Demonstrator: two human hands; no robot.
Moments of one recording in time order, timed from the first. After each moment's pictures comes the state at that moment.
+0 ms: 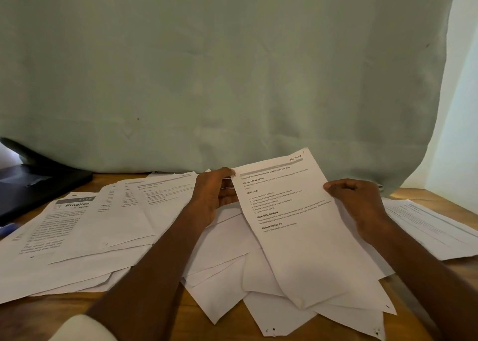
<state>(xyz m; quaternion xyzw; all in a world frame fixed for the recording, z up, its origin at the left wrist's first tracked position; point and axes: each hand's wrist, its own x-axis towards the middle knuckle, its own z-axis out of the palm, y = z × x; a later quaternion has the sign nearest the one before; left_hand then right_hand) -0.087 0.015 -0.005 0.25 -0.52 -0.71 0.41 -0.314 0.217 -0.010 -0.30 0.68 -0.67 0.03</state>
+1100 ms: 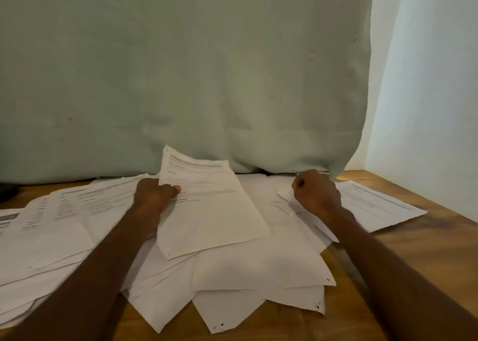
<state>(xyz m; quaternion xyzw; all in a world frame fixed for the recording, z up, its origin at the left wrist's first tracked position) -0.090 -0.019 -0.030 0.41 -0.64 -0.49 0.43 -0.327 0.237 -0.008 -0.29 0.90 -0.30 -0.13</state>
